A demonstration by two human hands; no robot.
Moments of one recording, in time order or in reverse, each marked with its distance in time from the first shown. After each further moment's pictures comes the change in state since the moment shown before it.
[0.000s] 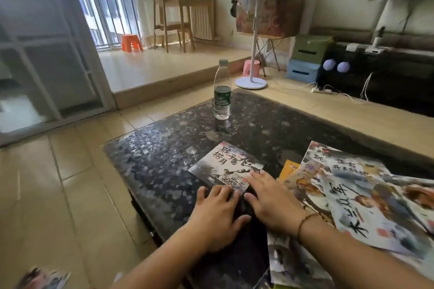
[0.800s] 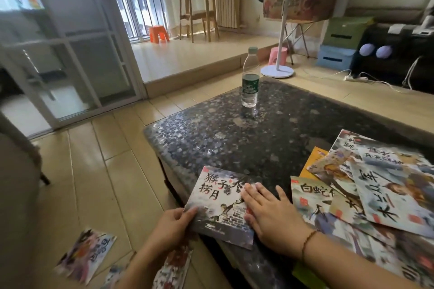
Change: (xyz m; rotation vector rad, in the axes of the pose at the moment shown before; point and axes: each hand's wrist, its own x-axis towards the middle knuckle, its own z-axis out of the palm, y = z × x) left_hand -0.131 -0.067 0.009 -1.354 0.022 -0.811; right_hand -0.045 -0.060 0.035 -0.139 -0.174 -0.233
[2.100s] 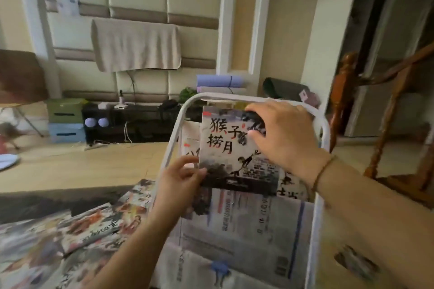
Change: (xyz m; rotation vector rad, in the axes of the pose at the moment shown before) left_hand -0.422 0.233 0.516 -0.076 -0.888 0.881; right_hand -0.701 0.184 -0.186 -0.477 0.977 1.122
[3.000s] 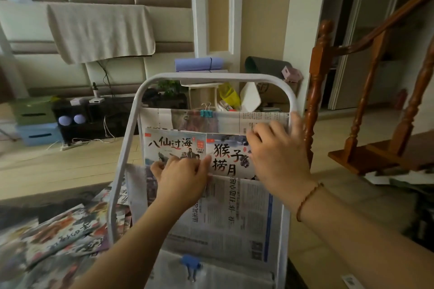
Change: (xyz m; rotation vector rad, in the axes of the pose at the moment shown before) left_hand 0.033 -0.030 0.080 1.039 -0.049 0.183; right_hand -0.075 0.055 0.056 -0.474 -0.097 0.036
